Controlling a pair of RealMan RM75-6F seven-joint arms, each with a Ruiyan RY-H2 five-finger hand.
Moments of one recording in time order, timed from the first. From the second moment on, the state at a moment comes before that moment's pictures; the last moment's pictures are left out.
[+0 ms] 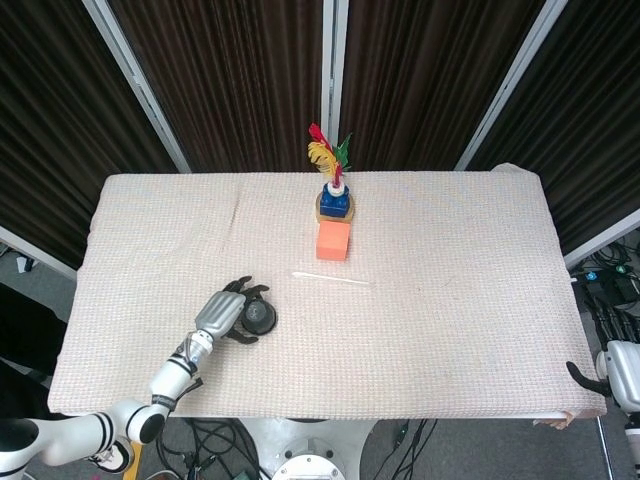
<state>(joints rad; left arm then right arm) -0.63 -1.74 -0.11 -1.23 1.29 0.89 -0.07 0.05 -1.05 0.04 -1.52 -1.44 1.38 0.17</state>
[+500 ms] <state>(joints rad) -0.63 -1.76 -0.12 -1.21 1.28 0.90 -0.06 0.05 -1.05 0.04 -1.51 -1.43 1.38 0.17</state>
